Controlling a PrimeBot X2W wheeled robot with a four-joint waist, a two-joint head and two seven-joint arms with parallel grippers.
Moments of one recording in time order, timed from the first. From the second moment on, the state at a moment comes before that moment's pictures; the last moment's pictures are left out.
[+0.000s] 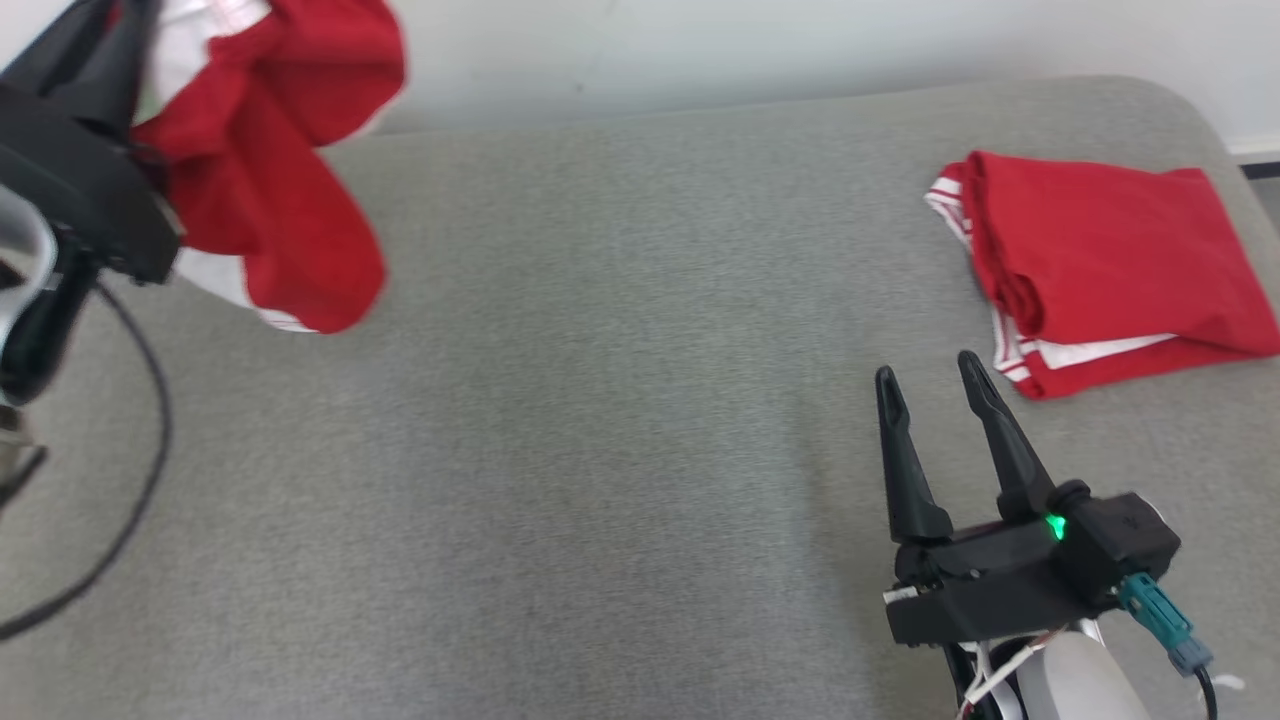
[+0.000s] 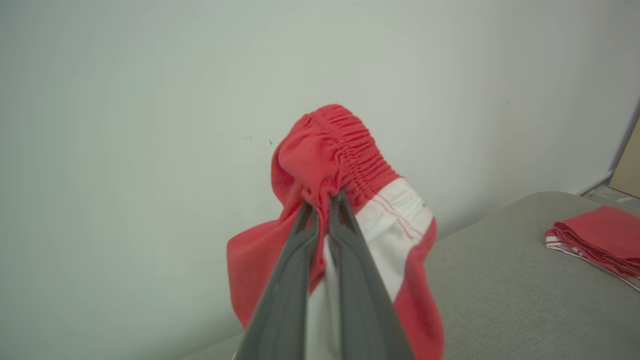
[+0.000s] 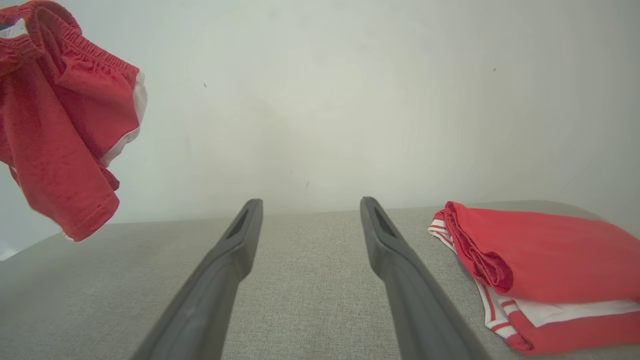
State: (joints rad) left arm -1.00 0.65 -0.49 0.27 -0.74 -0.11 0.15; right arm -0.21 -0.05 0.13 0.09 0.17 0.13 -0.26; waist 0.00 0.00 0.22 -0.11
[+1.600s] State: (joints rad) left arm -0.60 0.44 -0.72 0.29 -0.70 -0.01 -0.08; right arm -0.11 -0.05 0.04 0.13 0.16 0.13 -0.26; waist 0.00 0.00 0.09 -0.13
